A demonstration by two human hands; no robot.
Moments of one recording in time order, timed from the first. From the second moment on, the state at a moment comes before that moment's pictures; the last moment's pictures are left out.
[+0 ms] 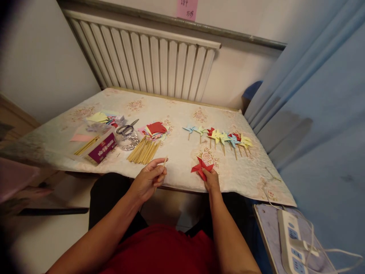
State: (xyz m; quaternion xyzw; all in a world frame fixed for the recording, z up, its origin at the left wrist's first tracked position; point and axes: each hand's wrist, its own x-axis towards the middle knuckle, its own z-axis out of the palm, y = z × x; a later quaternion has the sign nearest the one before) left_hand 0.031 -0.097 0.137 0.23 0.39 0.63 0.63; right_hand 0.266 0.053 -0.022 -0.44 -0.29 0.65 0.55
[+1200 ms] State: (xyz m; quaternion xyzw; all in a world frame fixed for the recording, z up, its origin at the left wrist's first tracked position) left_hand 0.033 -0.089 0.136 0.20 0.44 0.65 0.58; right_hand 0.266 0.052 -0.020 -0.44 -0.28 0.66 0.55
